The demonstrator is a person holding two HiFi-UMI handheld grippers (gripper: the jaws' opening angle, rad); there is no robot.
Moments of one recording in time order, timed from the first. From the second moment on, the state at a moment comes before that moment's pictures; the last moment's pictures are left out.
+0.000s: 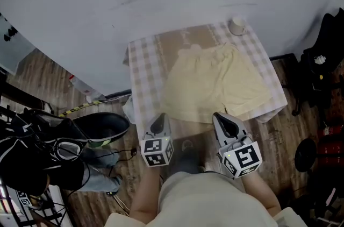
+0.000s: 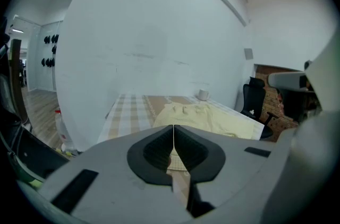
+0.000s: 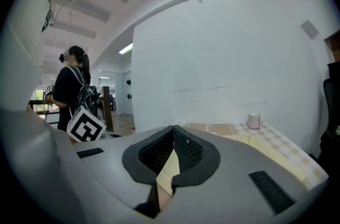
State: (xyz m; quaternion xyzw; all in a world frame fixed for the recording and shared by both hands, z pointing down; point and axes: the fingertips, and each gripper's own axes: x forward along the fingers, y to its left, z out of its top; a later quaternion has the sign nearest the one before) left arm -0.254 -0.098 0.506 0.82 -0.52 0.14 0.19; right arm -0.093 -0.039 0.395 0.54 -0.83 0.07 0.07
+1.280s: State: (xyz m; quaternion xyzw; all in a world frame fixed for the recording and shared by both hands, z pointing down) left arm -0.282 -0.148 0.632 0.74 -0.51 0.29 0.31; right arm -0.122 -0.160 0.422 0.52 -0.84 0.10 0.11
